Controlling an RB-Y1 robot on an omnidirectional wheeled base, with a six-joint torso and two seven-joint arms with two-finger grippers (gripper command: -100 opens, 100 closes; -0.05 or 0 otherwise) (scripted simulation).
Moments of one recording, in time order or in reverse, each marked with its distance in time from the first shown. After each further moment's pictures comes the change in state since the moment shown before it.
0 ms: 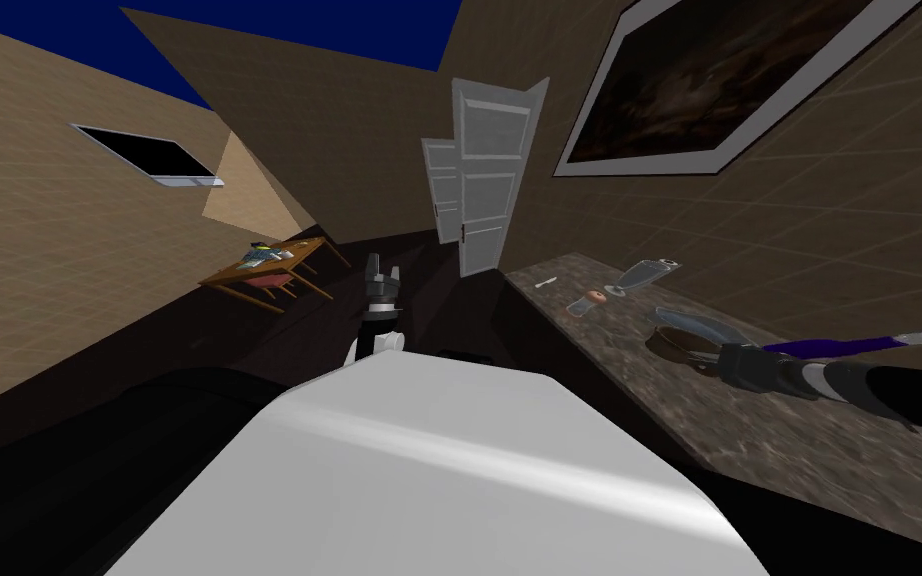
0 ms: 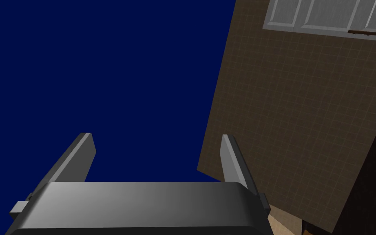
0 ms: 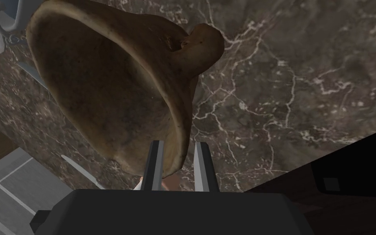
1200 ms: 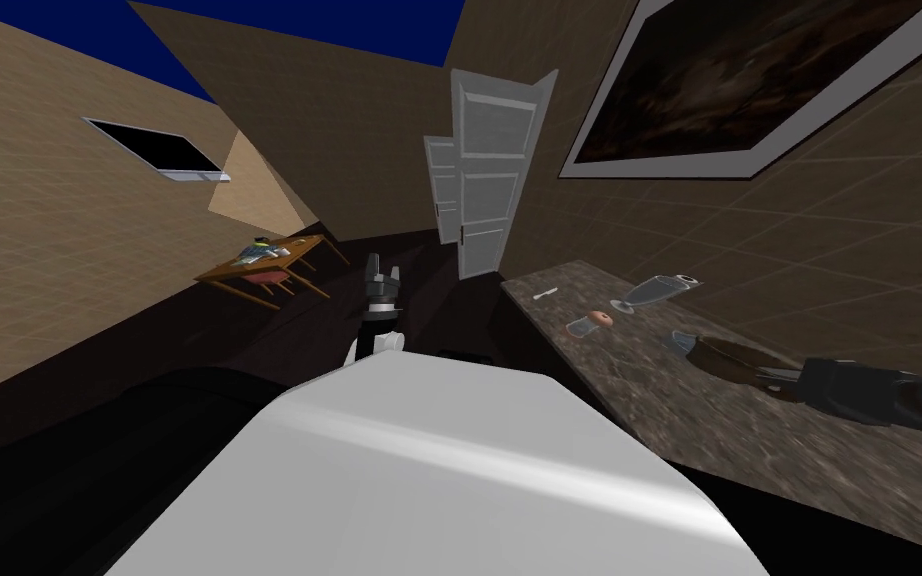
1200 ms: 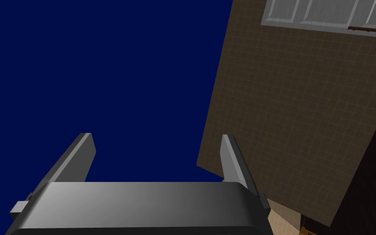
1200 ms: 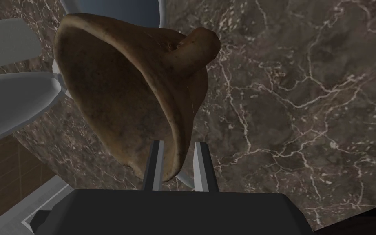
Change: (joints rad) left arm 0.000 0.000 0.000 0.000 0.000 0.000 0.000; right arm 0.049 -0.099 0.000 0.041 0.015 -0.014 -0.082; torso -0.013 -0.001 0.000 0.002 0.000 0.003
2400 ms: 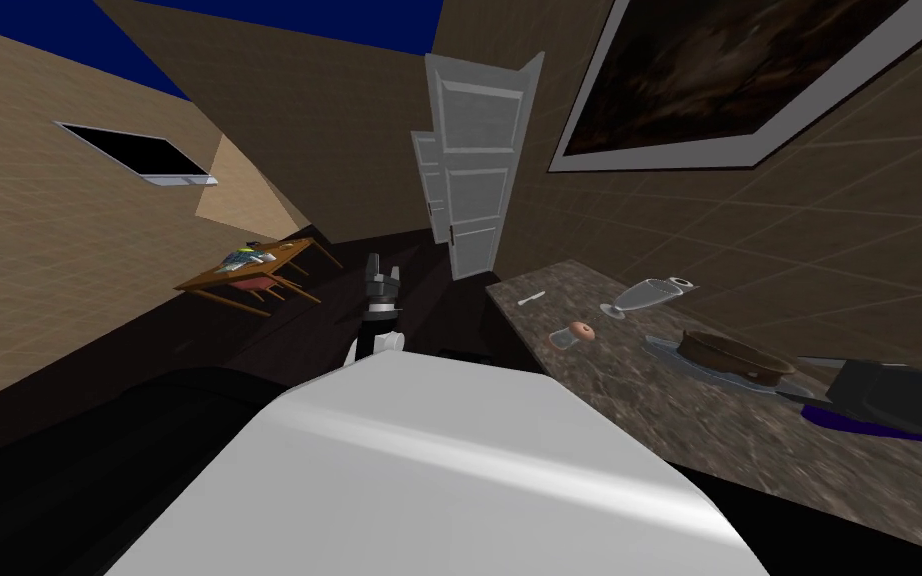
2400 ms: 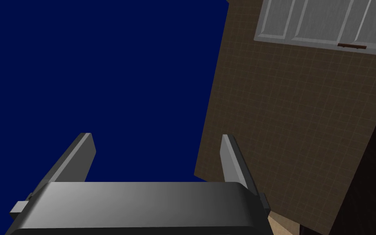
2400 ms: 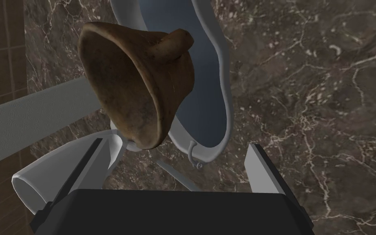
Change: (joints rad) left arm 0.000 0.000 0.000 0.000 0.000 0.000 0.000; right arm 0.016 -0.017 -0.036 0.026 0.012 0.029 -0.013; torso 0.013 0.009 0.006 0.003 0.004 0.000
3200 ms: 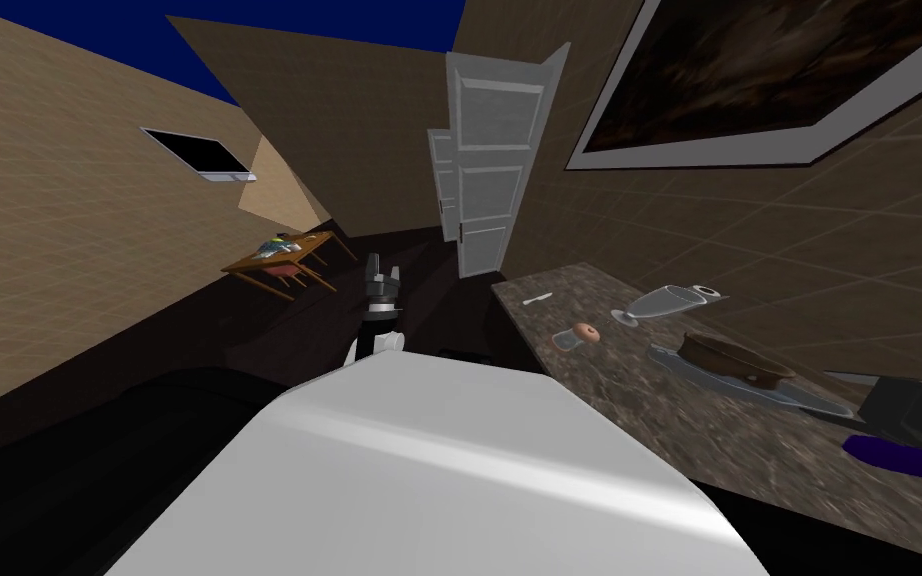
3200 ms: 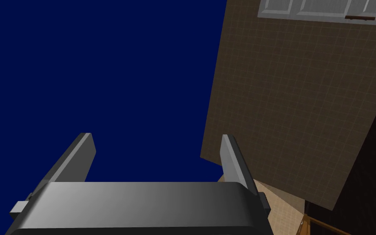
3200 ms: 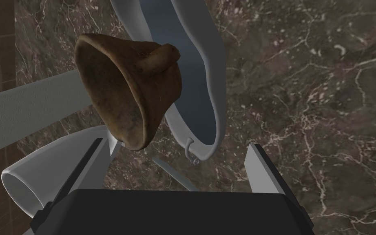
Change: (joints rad) left arm 0.000 0.000 0.000 0.000 0.000 0.000 0.000; right arm 0.134 -0.057 0.084 -0.047 -0.200 0.028 0.010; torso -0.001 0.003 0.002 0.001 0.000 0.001
